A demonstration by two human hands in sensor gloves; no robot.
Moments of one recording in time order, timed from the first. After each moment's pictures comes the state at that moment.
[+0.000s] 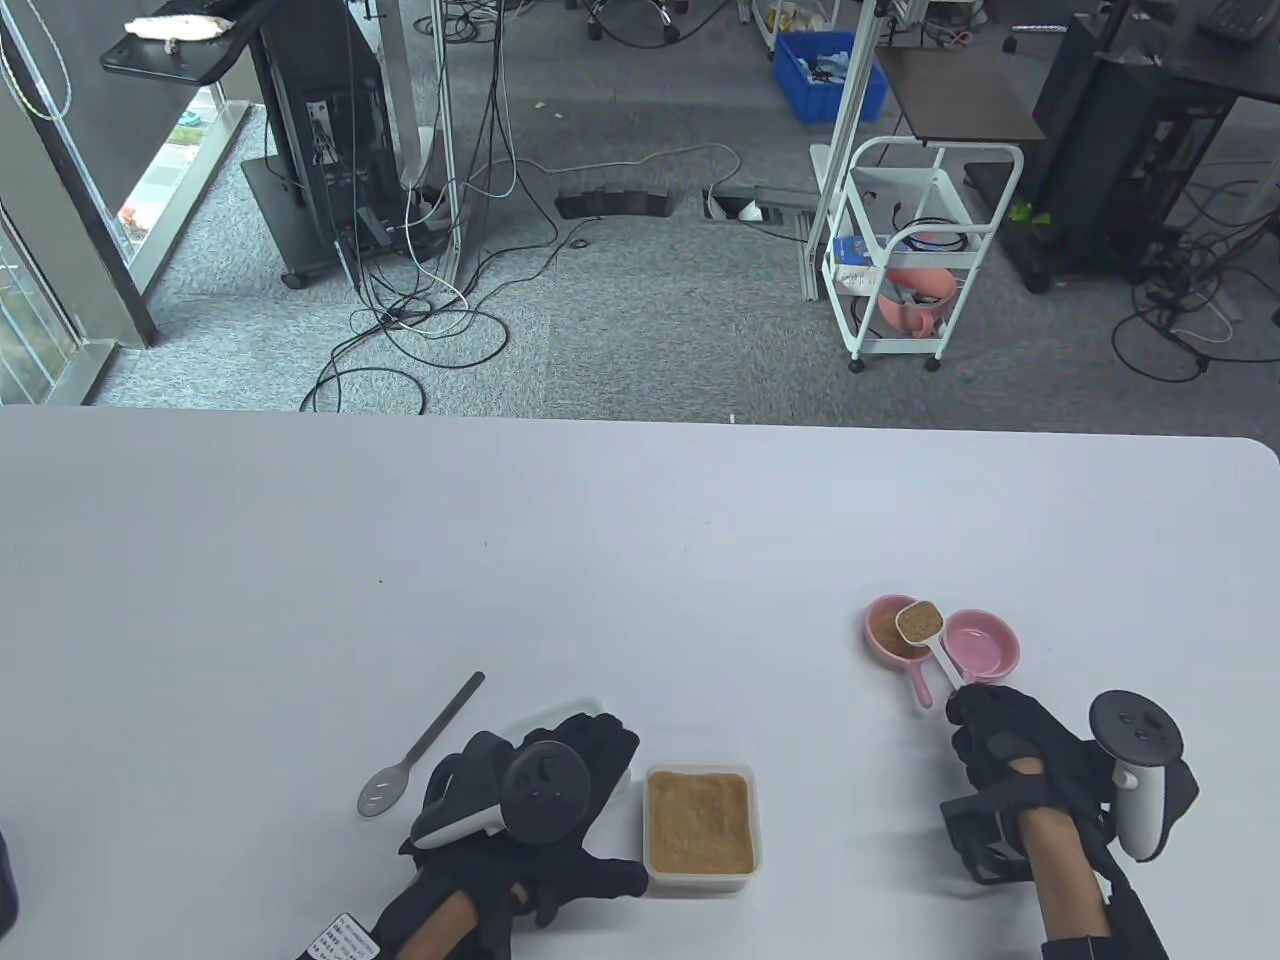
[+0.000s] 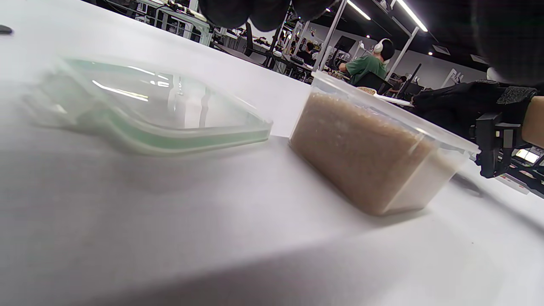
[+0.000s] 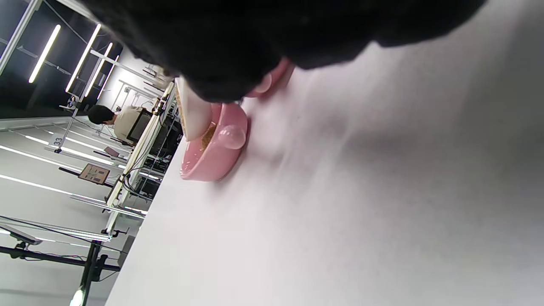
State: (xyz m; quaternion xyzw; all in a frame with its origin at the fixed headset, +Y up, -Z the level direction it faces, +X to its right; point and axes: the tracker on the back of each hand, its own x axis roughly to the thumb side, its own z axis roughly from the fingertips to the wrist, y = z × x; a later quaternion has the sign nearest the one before) left_hand -0.106 -0.707 -0.264 -0.15 -0.27 0.15 0.94; right_hand 0.365 -0.738 -0.321 -0.24 0.03 0.83 0.49
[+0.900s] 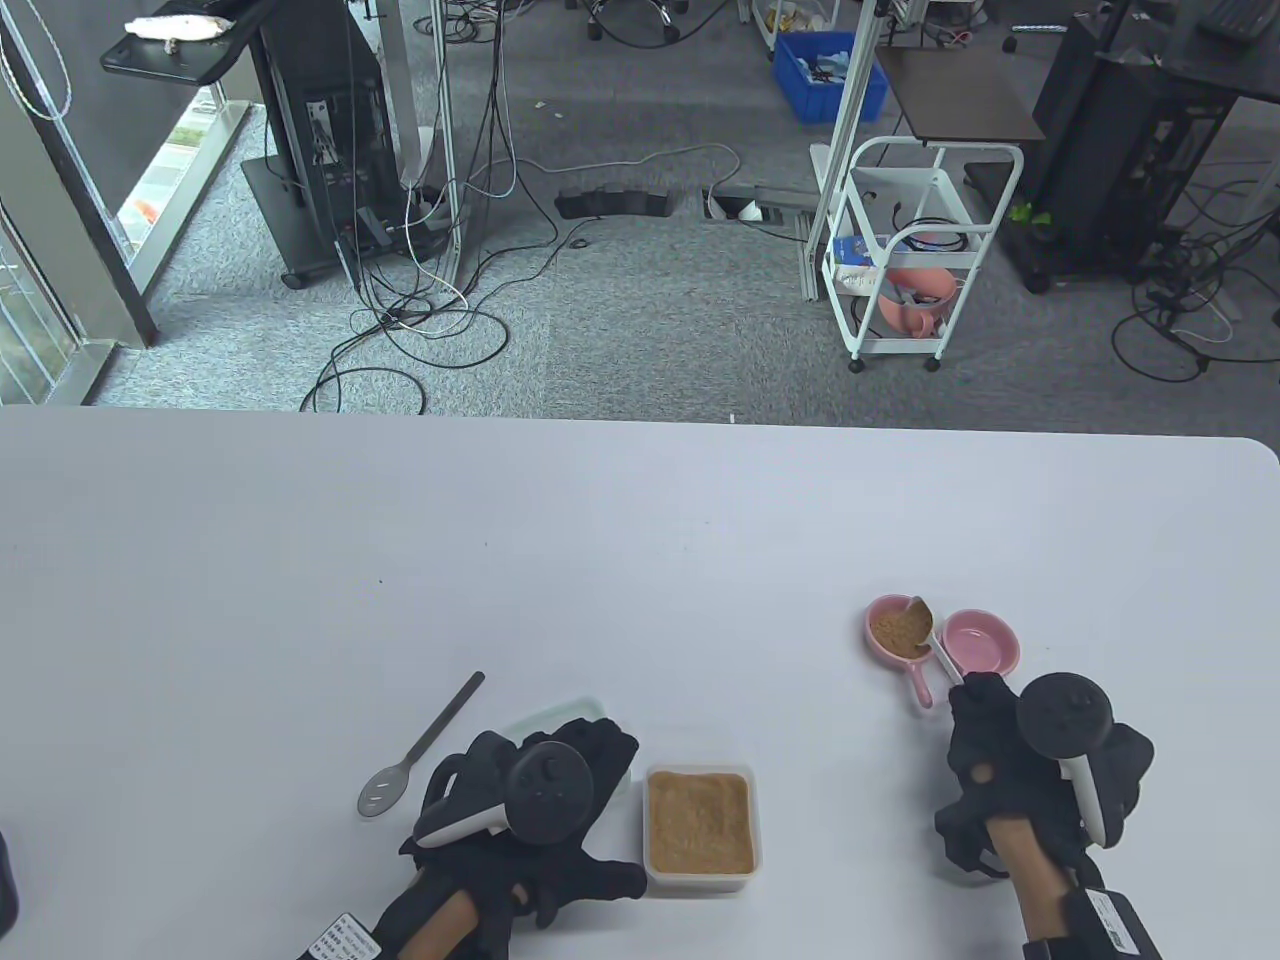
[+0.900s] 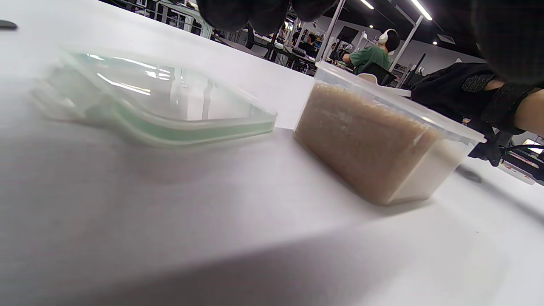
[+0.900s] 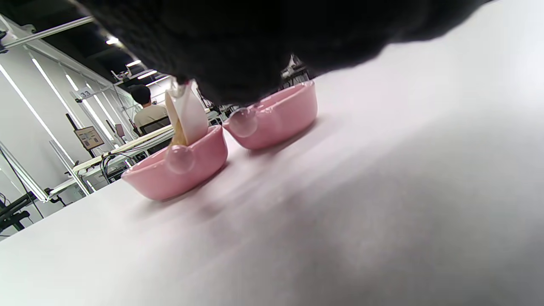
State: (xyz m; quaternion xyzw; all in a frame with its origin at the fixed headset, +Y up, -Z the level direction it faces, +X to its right) left_hand -0.104 -0.708 -0.264 -0.17 -0.27 0.14 0.94; right_hand 0.332 -0.709 -0.323 -0.19 -0.08 0.95 0.22
